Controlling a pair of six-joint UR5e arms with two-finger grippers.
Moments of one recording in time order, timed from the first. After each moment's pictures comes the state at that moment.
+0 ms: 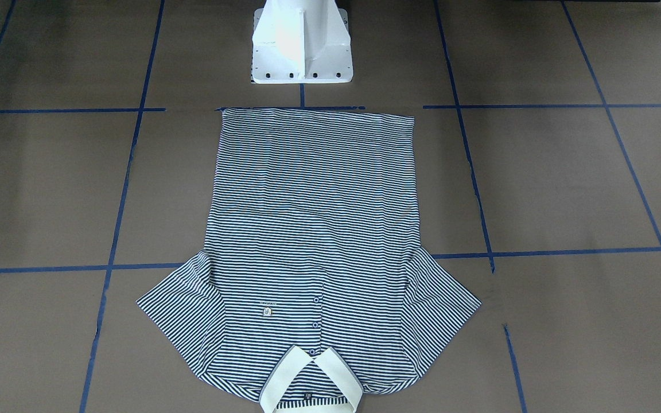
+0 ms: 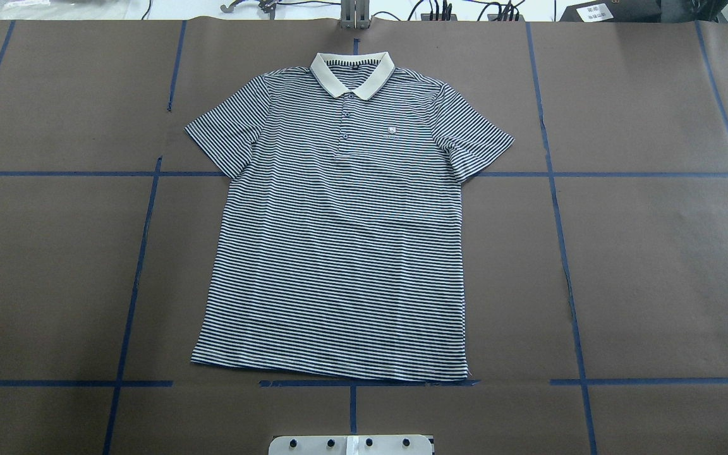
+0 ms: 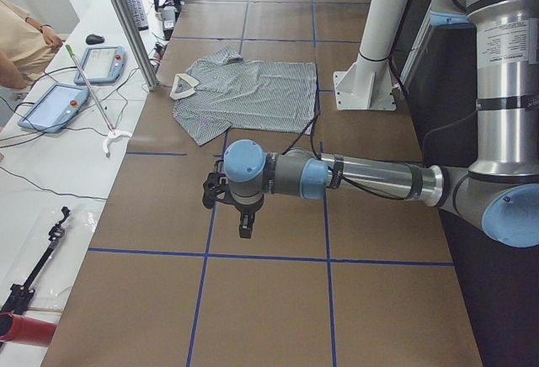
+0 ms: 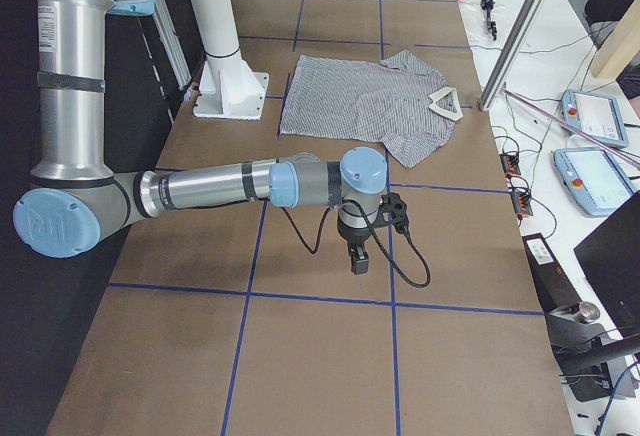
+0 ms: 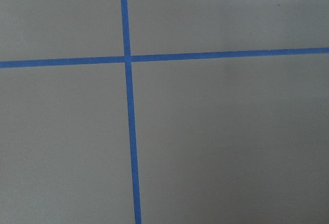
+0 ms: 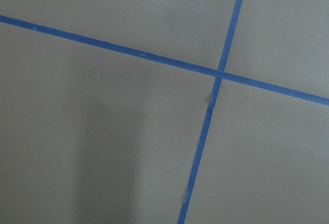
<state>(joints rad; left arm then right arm) -1.55 -1.45 -1.81 -1.57 -2.47 -0.03 1.51 -1.64 1.81 -1.67 2.33 -0.16</state>
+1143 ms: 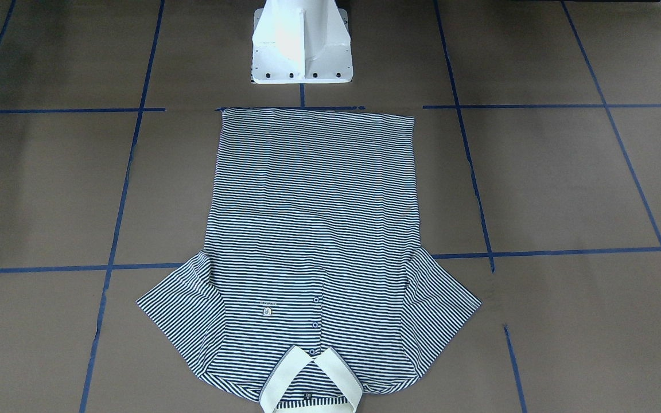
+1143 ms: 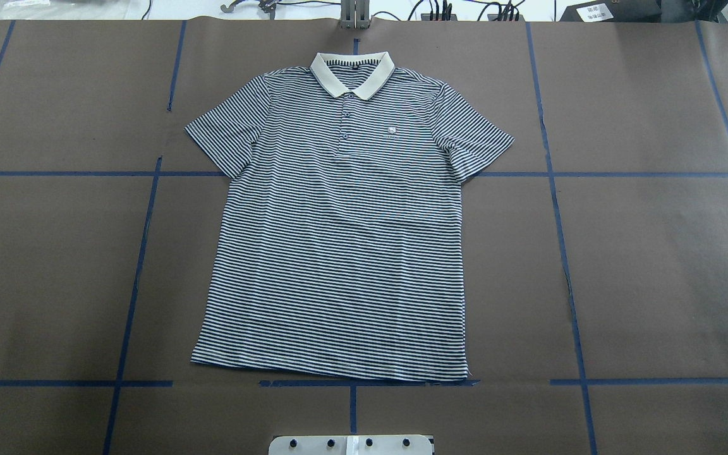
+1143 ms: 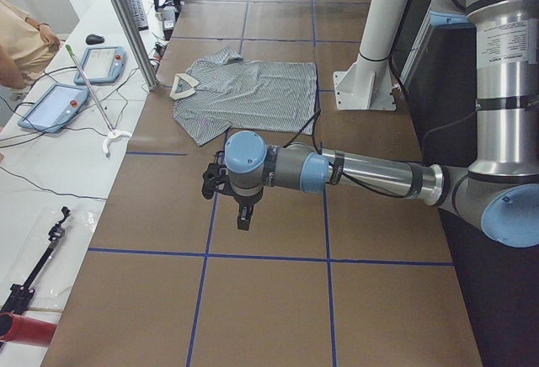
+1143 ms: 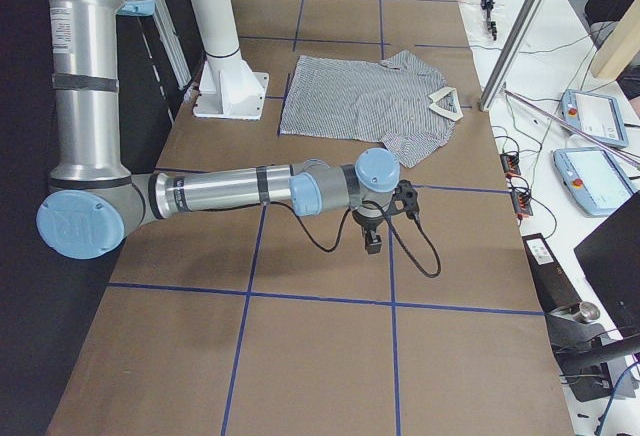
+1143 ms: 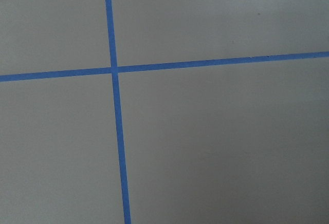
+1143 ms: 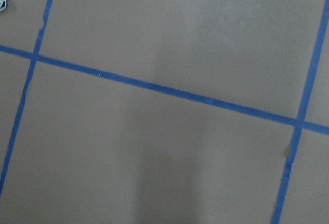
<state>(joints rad) -1.54 -1.45 -1.84 -1.58 -2.48 -0.03 1.40 -1.55 1.68 -1.39 2.47 0.13</state>
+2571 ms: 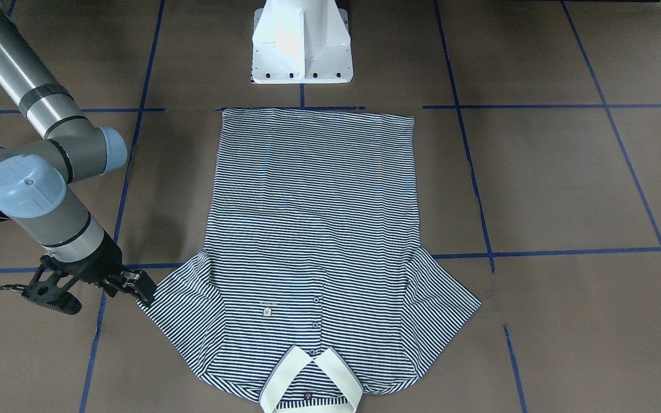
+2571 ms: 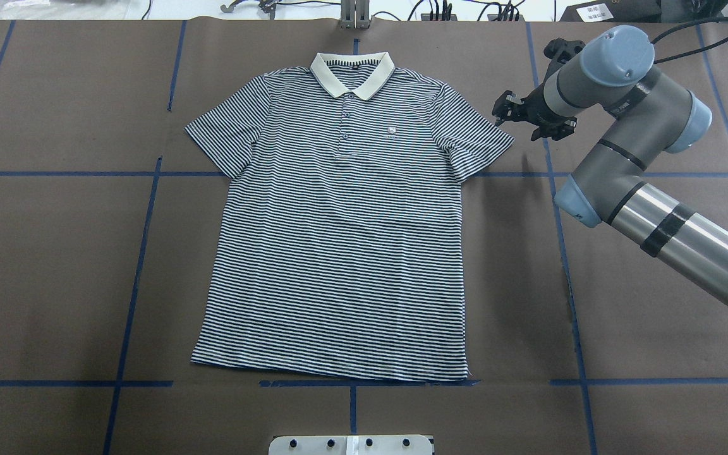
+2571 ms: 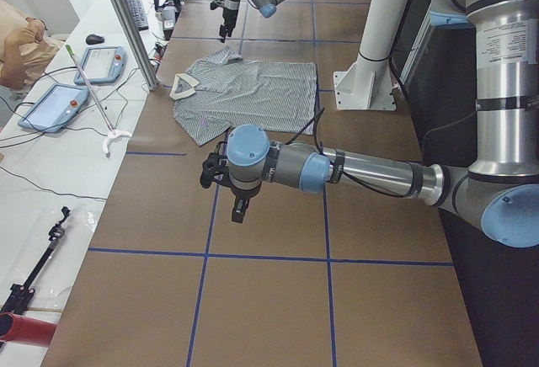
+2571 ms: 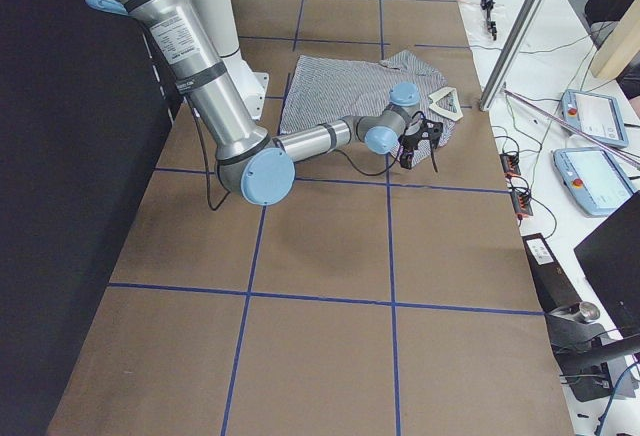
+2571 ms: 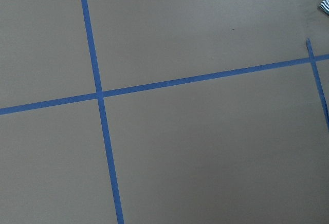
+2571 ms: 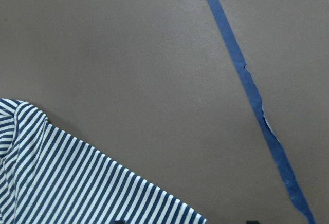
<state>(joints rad) -1.54 -1.45 -1.85 -1.67 -2.49 -0.02 0.89 -1.01 1.24 -0.98 1.97 1.33</state>
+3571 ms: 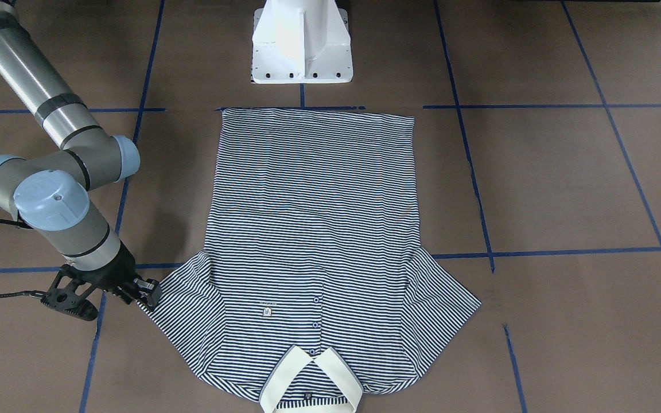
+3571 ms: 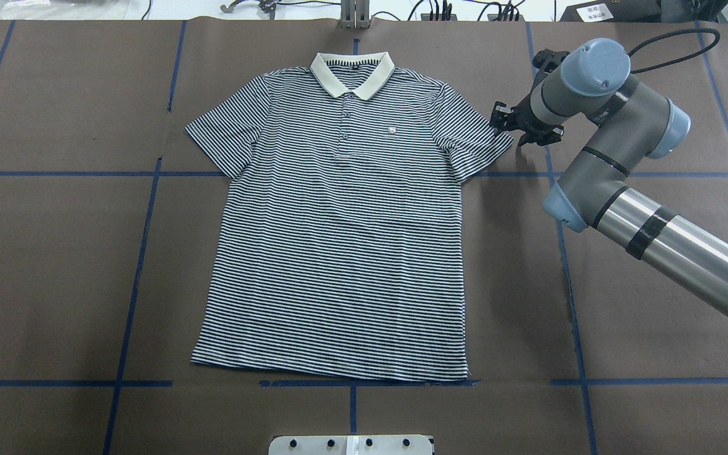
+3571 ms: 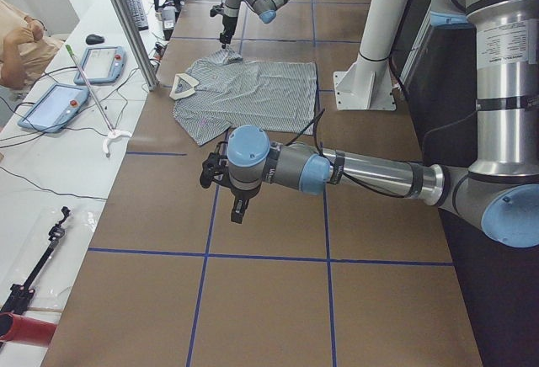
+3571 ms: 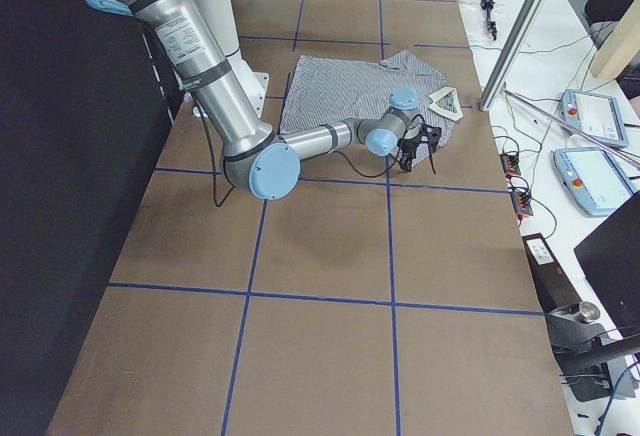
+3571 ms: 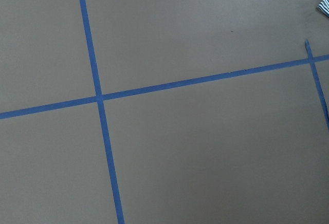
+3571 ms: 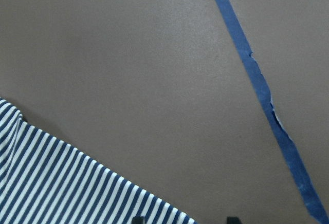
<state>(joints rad) -1.54 -1.45 -1.84 -1.68 -2.49 -0.02 0.87 -0.99 1.19 -0.98 1.95 1.34</state>
